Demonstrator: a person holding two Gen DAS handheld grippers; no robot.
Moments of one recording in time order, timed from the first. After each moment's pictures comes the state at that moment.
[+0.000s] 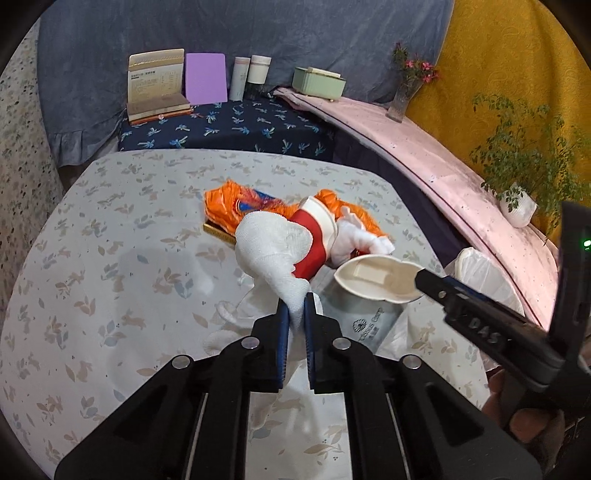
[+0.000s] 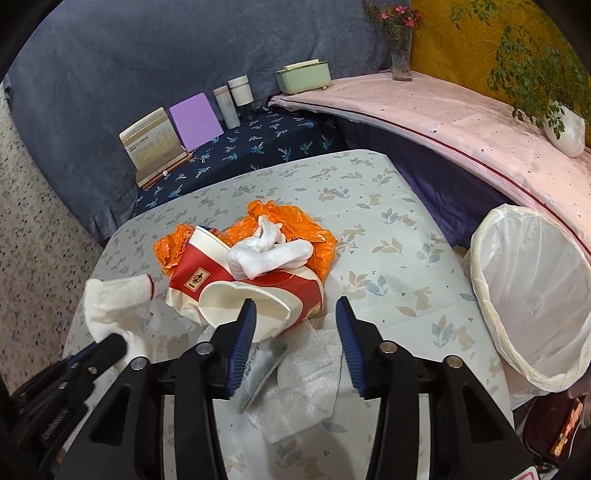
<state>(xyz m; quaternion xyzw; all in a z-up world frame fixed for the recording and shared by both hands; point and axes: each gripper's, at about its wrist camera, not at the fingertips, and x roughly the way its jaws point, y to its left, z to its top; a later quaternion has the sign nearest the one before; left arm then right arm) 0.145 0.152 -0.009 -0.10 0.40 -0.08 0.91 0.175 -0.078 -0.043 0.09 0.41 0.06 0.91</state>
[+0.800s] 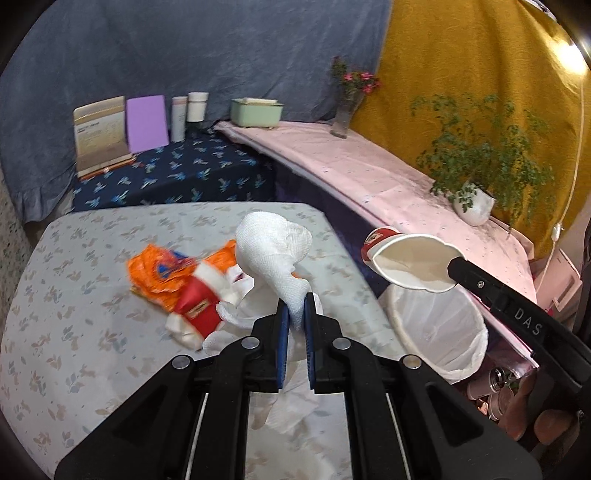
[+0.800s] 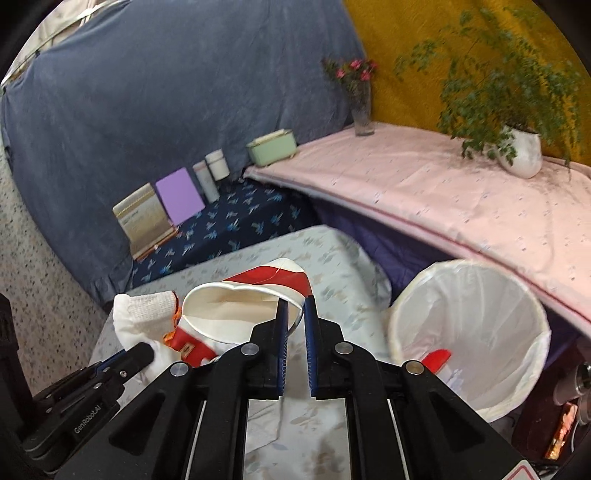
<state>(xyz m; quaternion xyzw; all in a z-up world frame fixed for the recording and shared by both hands) 0.153 0.065 0.050 -0.06 0.35 -0.17 0.92 0.133 -0.178 0.043 0.14 0.29 0.00 0.95</state>
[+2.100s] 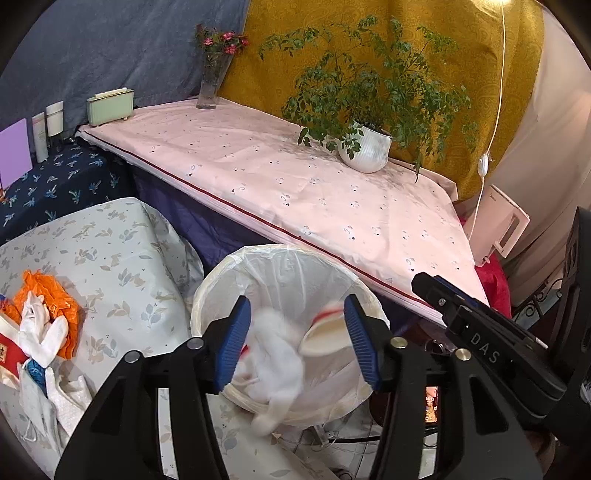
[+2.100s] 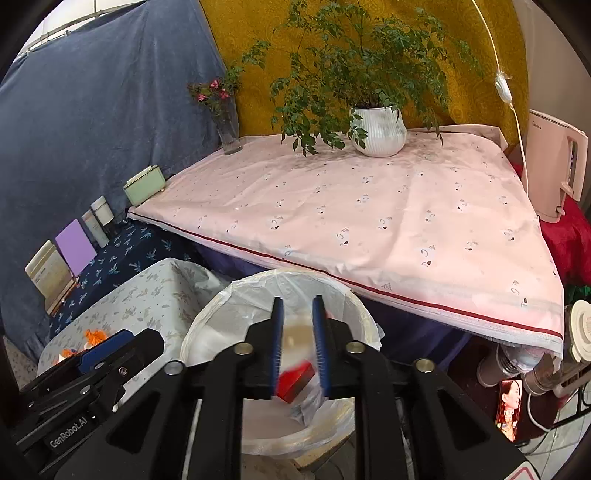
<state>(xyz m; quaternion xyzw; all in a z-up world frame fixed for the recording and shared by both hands) 0.162 -0.157 0.023 -0.01 0.37 -0.34 0.87 0.096 -0.368 0.002 0.18 0.29 -0.17 0.92</state>
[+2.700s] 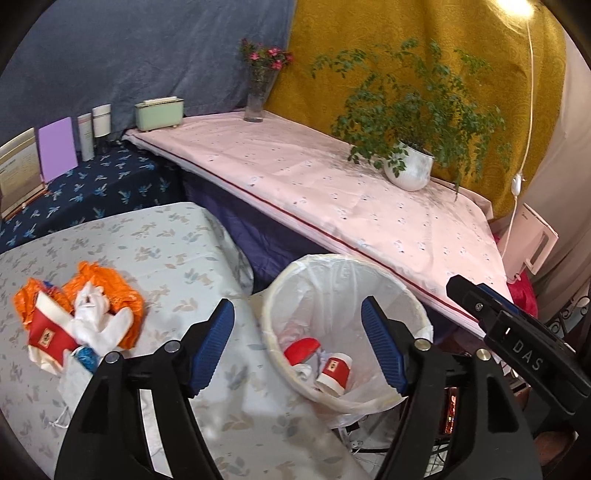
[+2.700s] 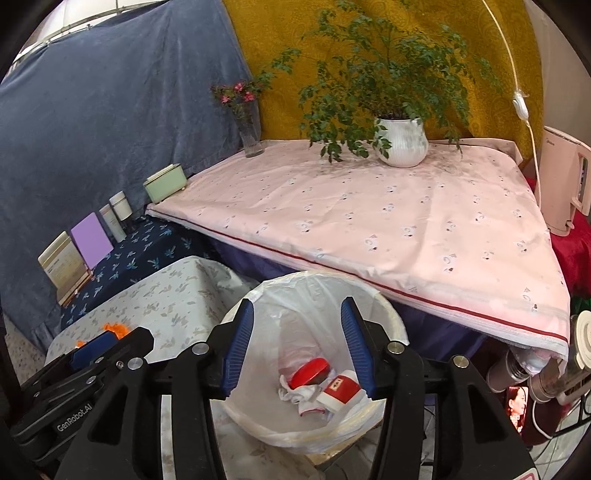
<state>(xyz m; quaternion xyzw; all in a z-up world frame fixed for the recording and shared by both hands) 0.164 -0.098 0.030 -0.02 0.35 -0.26 0.90 0.095 -0.325 0.015 0.16 0.29 -0.13 0.94</state>
